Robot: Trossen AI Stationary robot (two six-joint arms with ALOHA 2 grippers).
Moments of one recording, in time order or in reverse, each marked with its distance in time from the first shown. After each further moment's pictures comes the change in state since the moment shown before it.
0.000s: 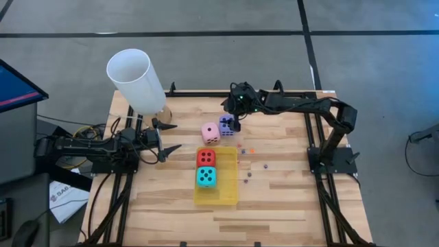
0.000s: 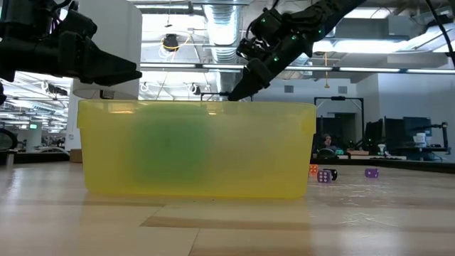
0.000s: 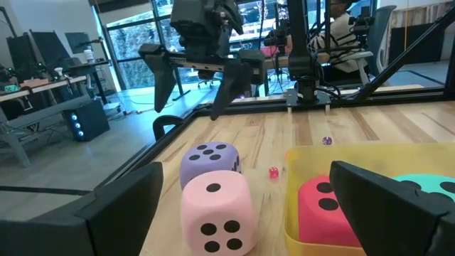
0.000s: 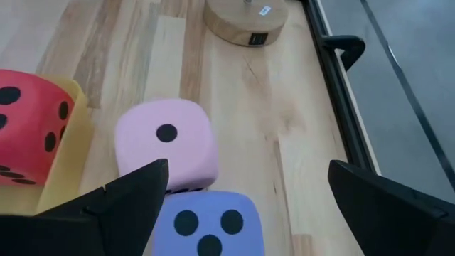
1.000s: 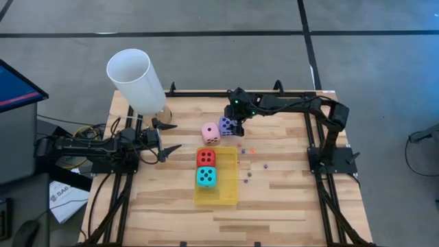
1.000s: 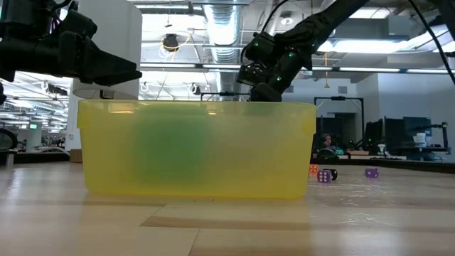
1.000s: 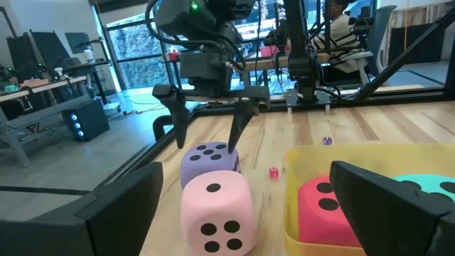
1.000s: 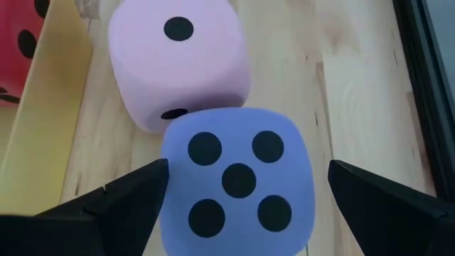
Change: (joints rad) left arm 0.000 0.000 0.000 0.000 0.000 0.000; right arm -0.021 0.092 0.000 -0.146 -0.005 -0.032
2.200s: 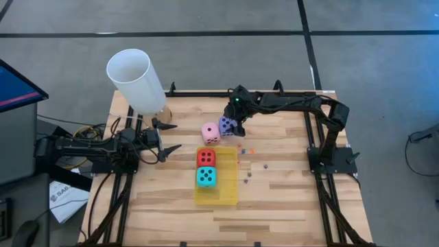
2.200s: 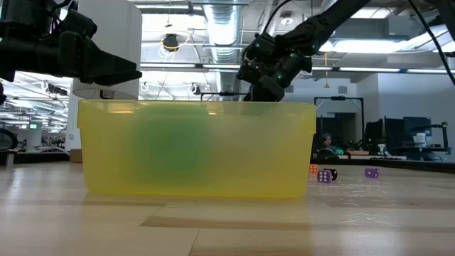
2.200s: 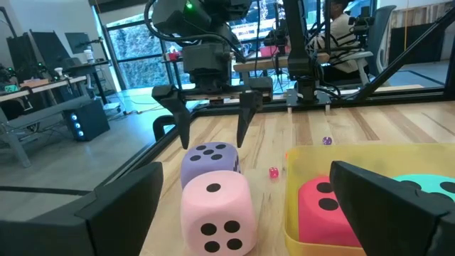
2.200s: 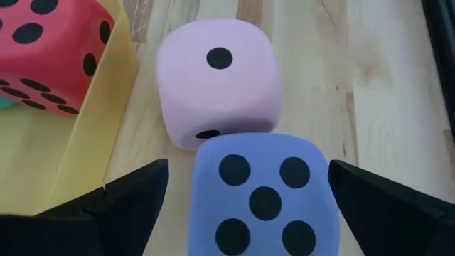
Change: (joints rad) left arm 0.000 0.000 0.000 0.000 0.000 0.000; right arm -0.022 0.000 0.000 0.024 -0.157 -0.055
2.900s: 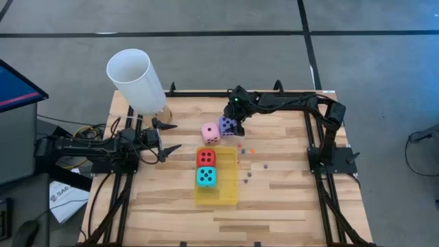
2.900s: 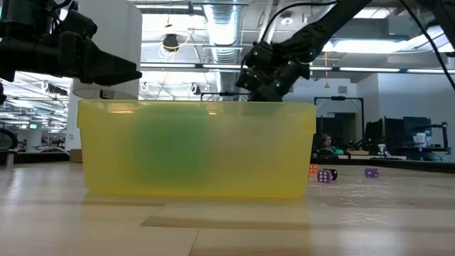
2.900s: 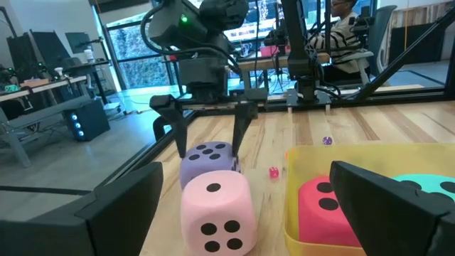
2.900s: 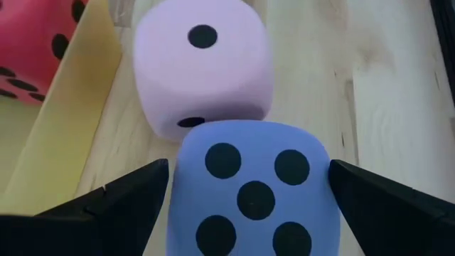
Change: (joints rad) left arm 0.000 0.000 0.000 -0.002 0.000 0.000; right arm -0.014 0.048 -0.001 0.020 0.000 -0.010
